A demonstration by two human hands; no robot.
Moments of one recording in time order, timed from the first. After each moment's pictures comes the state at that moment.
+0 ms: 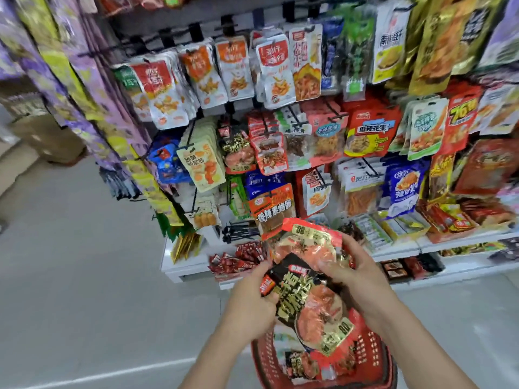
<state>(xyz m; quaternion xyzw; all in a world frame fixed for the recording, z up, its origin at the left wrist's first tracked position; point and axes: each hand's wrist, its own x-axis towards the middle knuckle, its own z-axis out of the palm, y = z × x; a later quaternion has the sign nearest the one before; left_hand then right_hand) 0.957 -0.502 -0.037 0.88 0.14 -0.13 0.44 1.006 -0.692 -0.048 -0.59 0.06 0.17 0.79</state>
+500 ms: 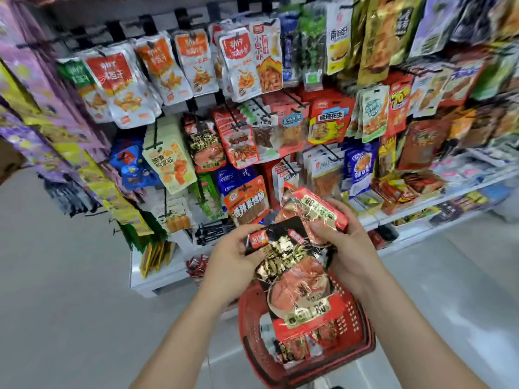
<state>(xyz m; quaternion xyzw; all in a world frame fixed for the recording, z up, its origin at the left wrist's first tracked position) 0.975 -0.478 0.008 0.83 0.06 -0.10 0.55 0.989 -0.672 -0.019 -0.49 0.13 0.05 0.86</state>
